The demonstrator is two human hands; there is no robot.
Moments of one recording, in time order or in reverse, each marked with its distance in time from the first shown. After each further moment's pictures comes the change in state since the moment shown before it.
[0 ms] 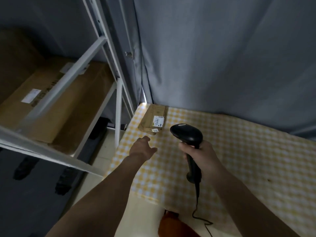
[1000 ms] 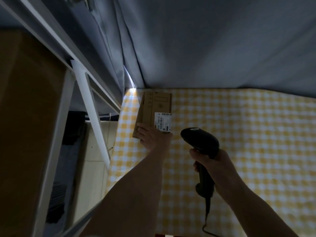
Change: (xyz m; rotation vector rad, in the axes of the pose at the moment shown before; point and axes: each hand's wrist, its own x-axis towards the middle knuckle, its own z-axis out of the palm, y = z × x) left_hand 0.284 0.003 0.088 -0.023 0.077 -0.324; right_hand 0.218 0.063 0.079 0.179 0.239 0.379
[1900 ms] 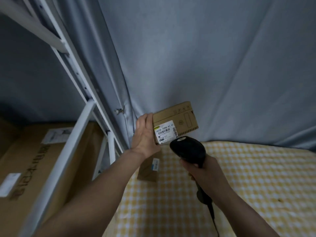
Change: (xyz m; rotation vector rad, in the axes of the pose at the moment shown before) left_hand -0.173 0.047 -0.271 0.073 0.335 1.079; right_hand -0.220 -0.118 -0.046 -0.221 0.064 -0.537
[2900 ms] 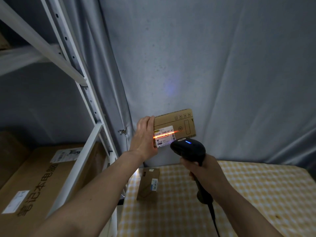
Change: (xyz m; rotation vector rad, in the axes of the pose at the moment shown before) left_hand -0.013 0.043 -0.074 0.145 0.197 0.195; right_hand -0.049 -0.039 -0.022 0.072 0.049 -0.195
